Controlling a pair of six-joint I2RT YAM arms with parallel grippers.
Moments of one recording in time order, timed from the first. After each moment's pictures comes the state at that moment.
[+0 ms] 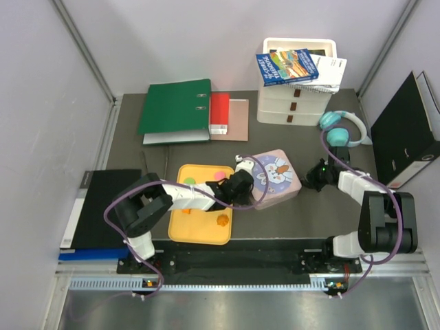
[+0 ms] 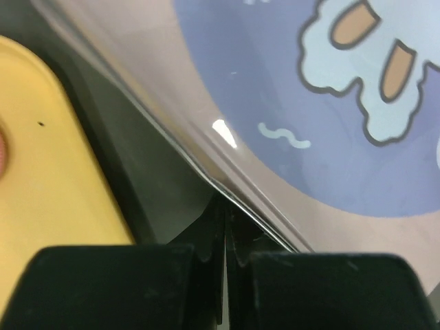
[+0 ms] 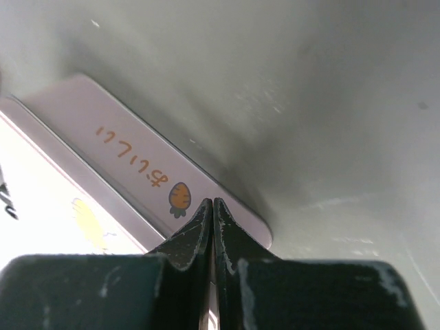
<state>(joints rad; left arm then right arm) -1.02 1.77 0.91 0.07 -0.25 -0.57 -0.04 1.42 0.65 -0.26 -0.32 0.86</state>
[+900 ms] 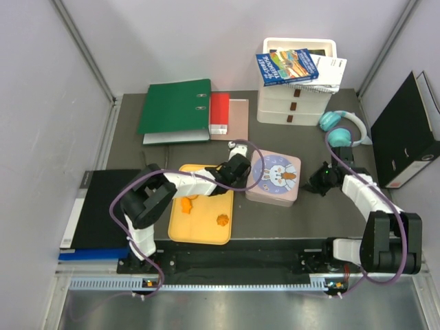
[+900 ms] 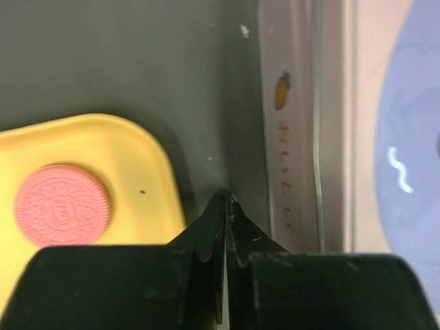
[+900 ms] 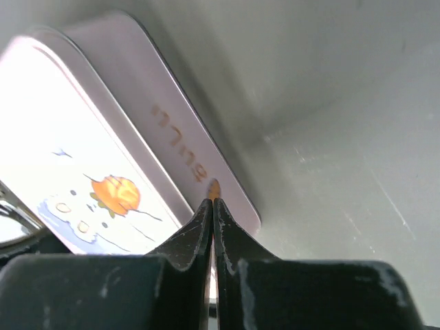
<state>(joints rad) -0.89 1.86 1.05 -0.02 -0.28 -0.56 -0.05 1.25 0.65 -0.51 -0.27 0.84</state>
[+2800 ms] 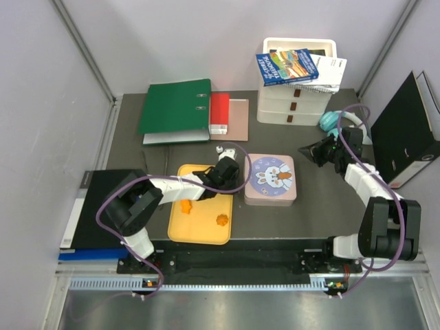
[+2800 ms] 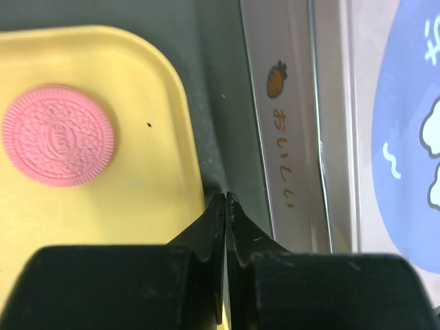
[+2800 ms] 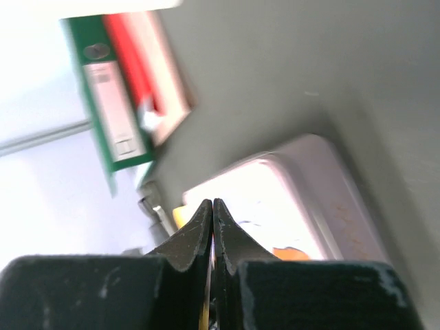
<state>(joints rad) -0.85 1.73 0.90 -0.01 -0.15 -0.69 -0.10 1.36 0.78 -0.12 -0.45 1.04</state>
